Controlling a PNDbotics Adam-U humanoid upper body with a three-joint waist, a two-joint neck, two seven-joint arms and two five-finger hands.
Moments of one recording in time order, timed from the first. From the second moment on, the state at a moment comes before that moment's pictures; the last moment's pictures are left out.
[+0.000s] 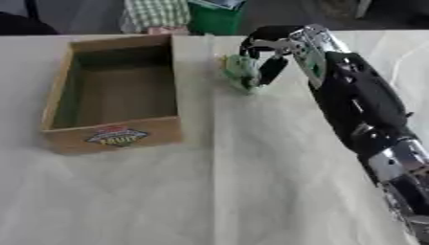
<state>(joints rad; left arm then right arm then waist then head) -0.14 0.14 0.58 -1.98 0.29 -0.23 0.16 -1.18 -0.53 0.17 -0.75 1.00 -0.40 0.45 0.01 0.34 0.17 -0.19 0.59</state>
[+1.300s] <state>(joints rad) -0.15 0.15 0.58 -1.98 0.29 -0.23 0.16 -1.26 -0.51 0.19 -0.98 0.62 -0.20 0.37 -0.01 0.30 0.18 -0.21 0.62</state>
